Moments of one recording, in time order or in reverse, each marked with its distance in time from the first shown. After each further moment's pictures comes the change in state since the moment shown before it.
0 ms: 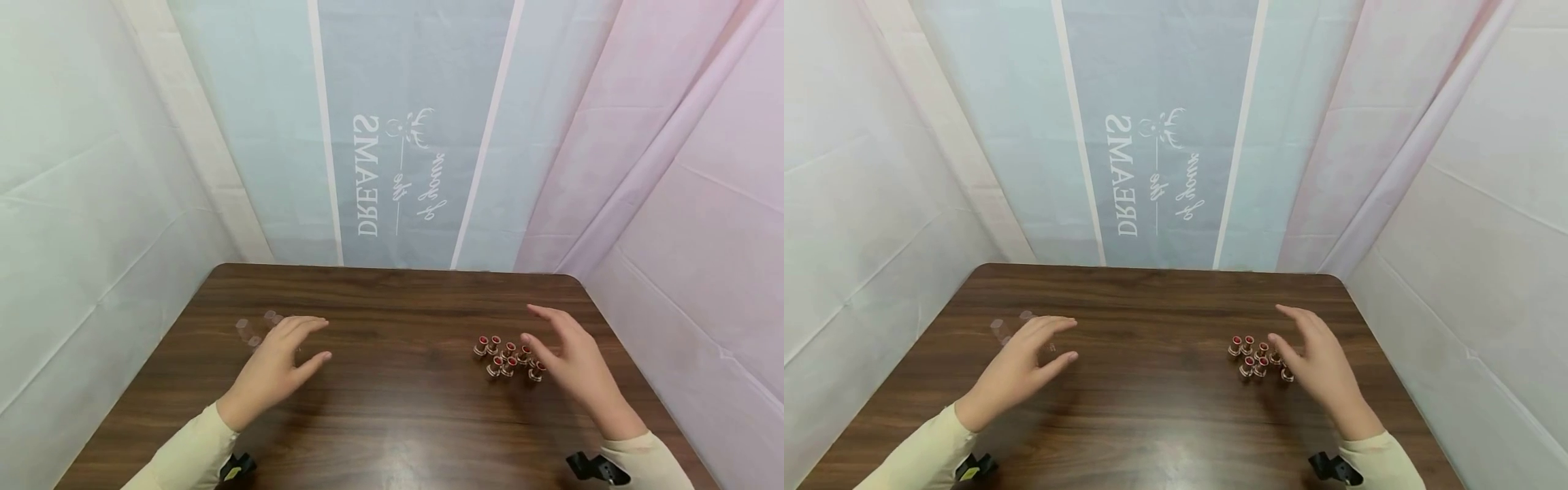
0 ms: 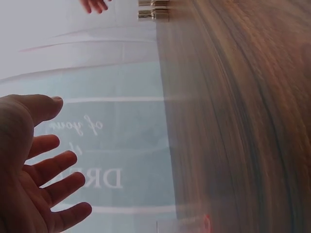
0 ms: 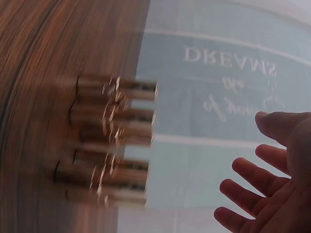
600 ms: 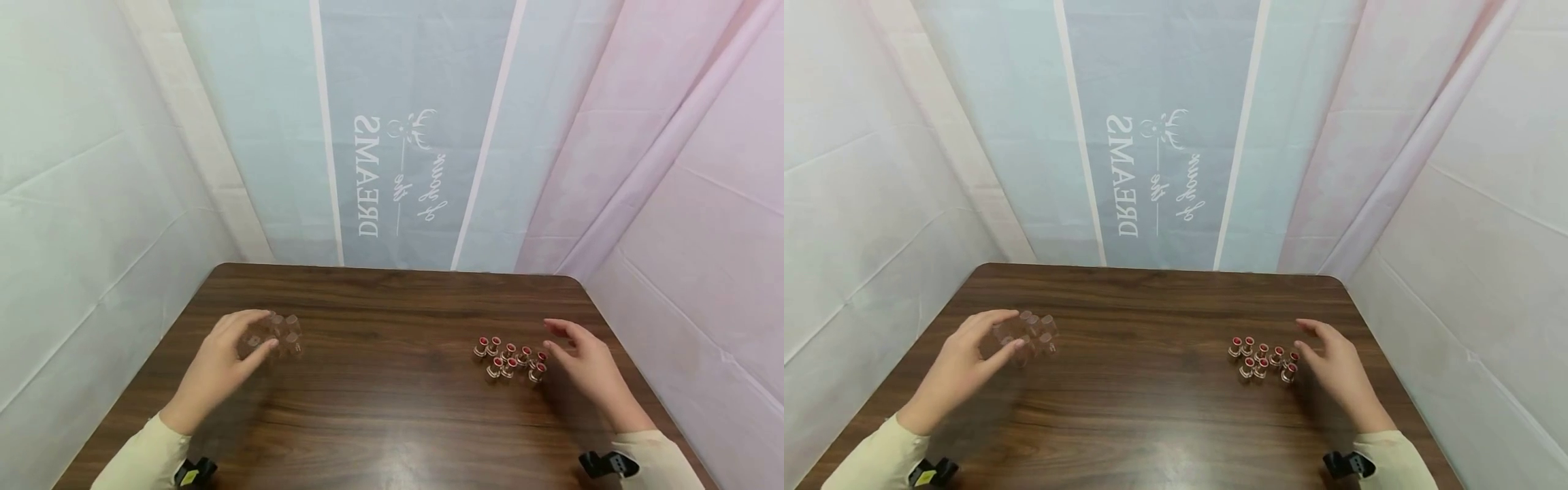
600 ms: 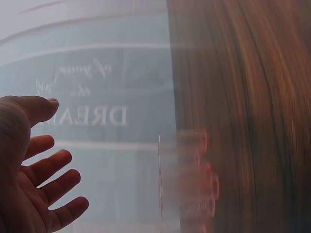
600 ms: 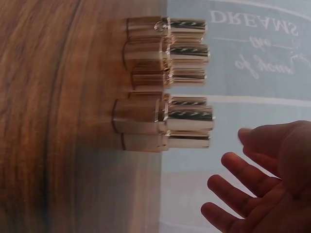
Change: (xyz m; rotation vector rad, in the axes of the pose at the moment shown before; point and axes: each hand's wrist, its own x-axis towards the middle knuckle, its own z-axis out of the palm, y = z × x) left_hand -0.028 -0.045 -0.041 0.045 0.147 -0.120; right_hand -0.009 0.057 0.003 0.007 -0.100 0.163
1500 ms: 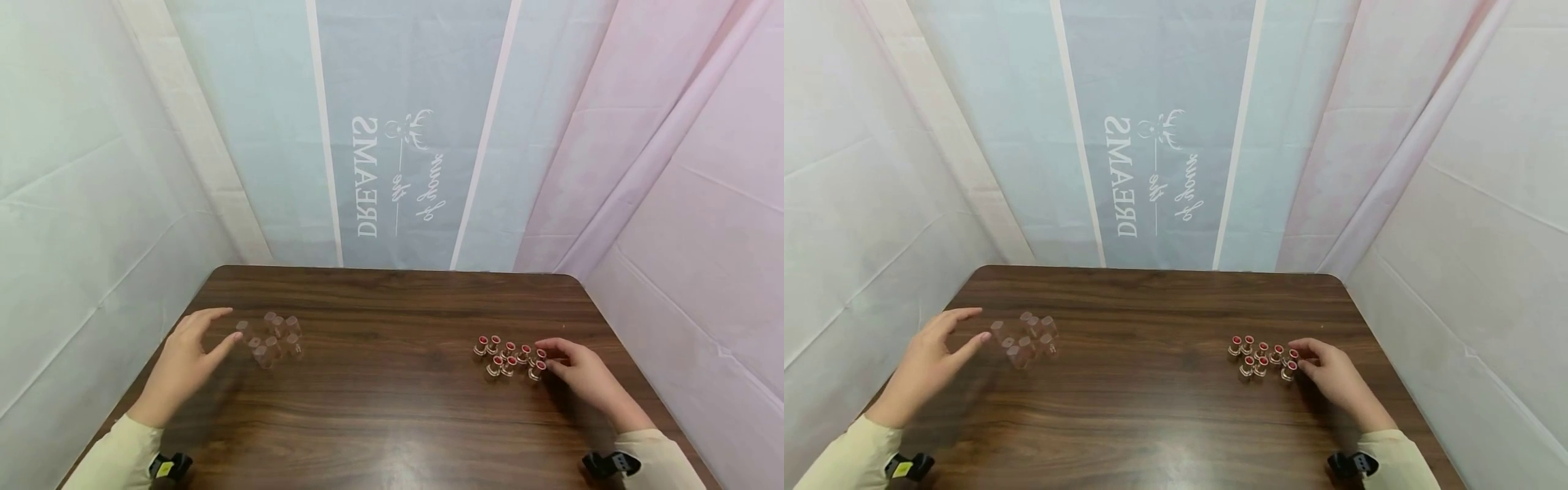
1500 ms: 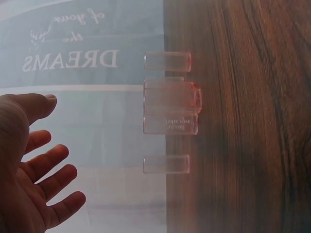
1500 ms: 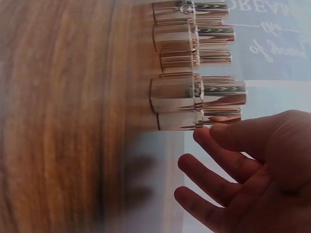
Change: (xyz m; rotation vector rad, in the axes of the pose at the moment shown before) left_hand -0.009 -0.046 -0.025 0.034 0.024 -0.120; right_hand -0.006 0.028 0.013 0.084 -0.256 0.067
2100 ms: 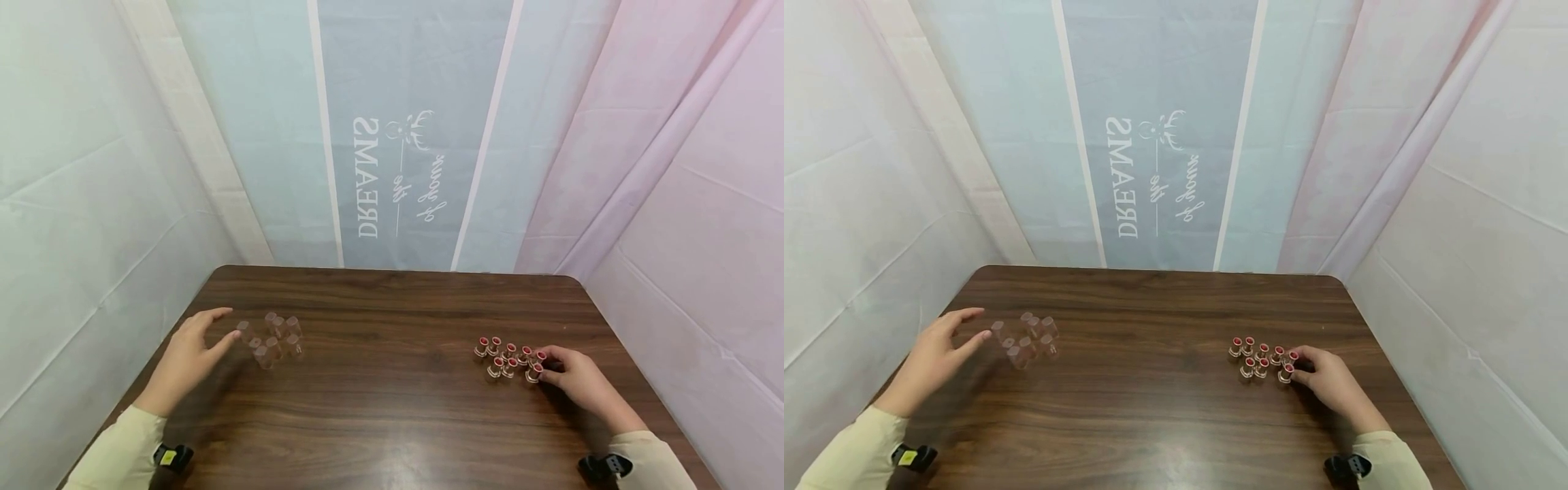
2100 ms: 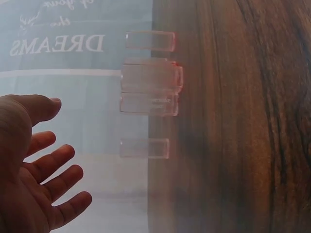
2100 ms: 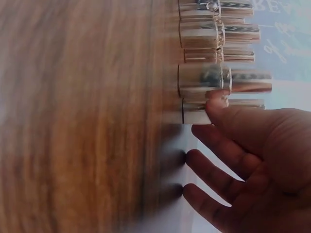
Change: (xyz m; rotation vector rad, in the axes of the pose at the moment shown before) left_hand 0.005 -0.024 0.009 0.007 -0.104 -0.080; right_hand 0.003 0.009 0.013 -0.078 -0.022 -0.003
